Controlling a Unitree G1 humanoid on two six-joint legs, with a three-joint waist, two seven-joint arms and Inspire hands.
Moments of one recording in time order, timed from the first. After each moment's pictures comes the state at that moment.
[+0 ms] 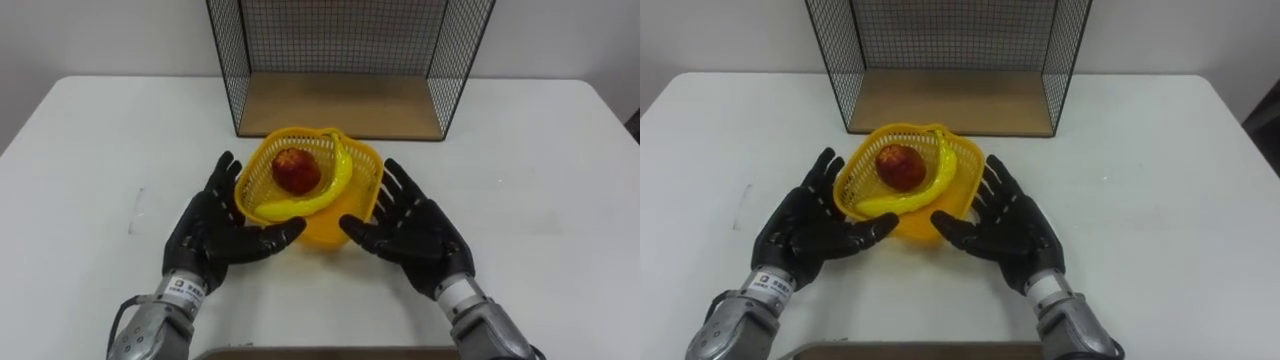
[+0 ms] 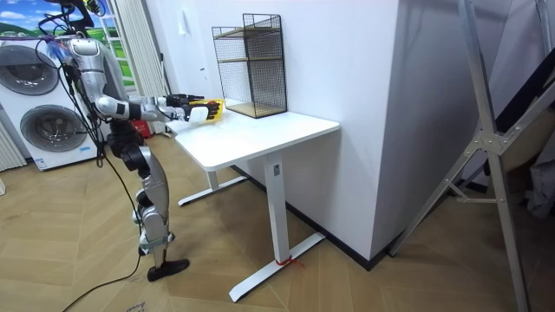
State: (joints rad) left arm 0.16 0.19 -0.14 0.07 -0.52 -0.04 -0.12; right arm 0.13 -0.19 0.17 0.20 0.68 -0.06 0.22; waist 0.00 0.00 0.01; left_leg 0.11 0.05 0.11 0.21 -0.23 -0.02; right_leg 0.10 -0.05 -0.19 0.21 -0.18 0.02
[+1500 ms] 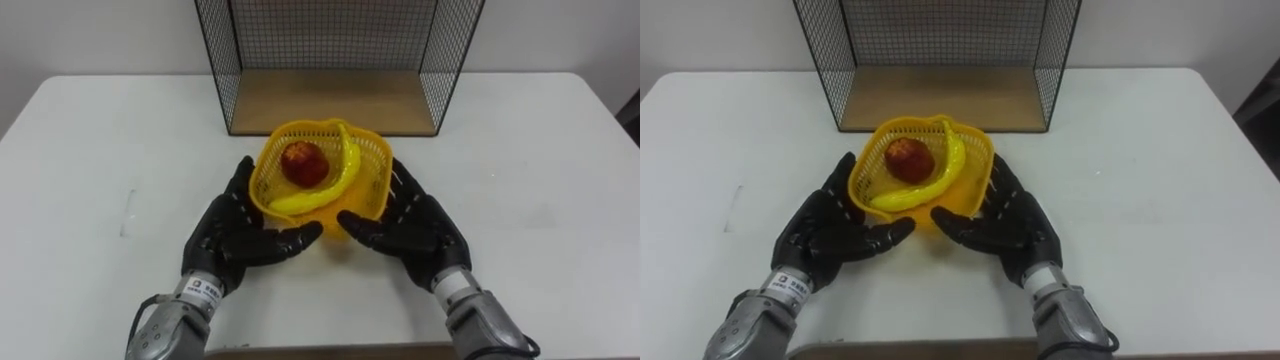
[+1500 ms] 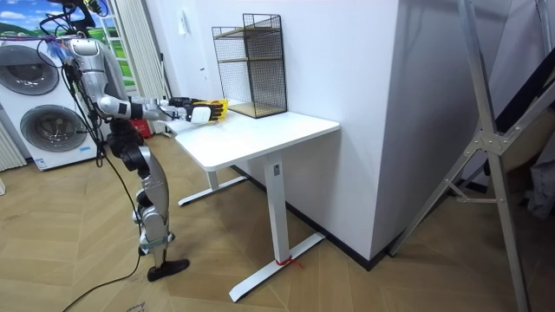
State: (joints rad) left arm 0.13 0.17 -0.20 0.12 -0.54 -0.04 -0.13; right arm 0.07 -0.18 0.18 0.22 0.62 -0.06 0.15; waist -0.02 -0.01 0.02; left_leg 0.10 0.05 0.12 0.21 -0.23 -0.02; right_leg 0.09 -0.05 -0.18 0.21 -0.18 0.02
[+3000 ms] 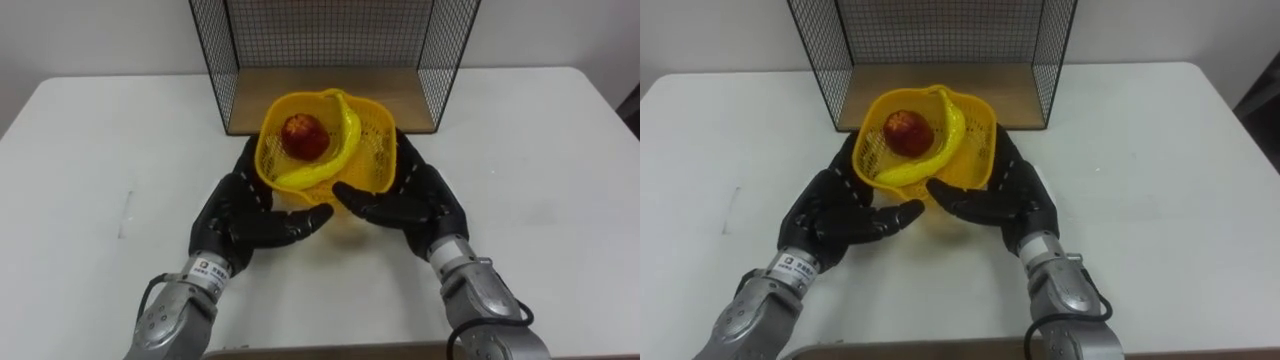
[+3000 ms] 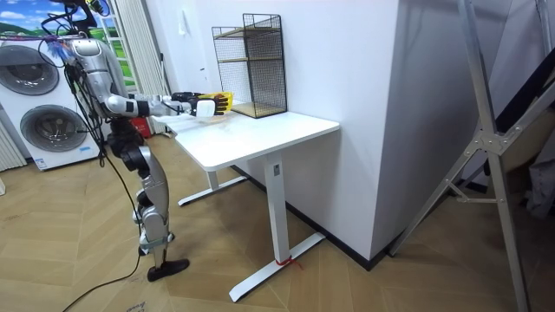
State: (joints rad) left arm 0.08 0.15 -0.21 0.09 -0.54 -0.04 -0.14; right arm -0.02 -0.18 0.21 0.22 0.50 -0.07 0.05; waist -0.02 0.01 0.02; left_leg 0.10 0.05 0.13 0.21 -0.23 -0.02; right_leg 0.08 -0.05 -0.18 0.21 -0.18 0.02
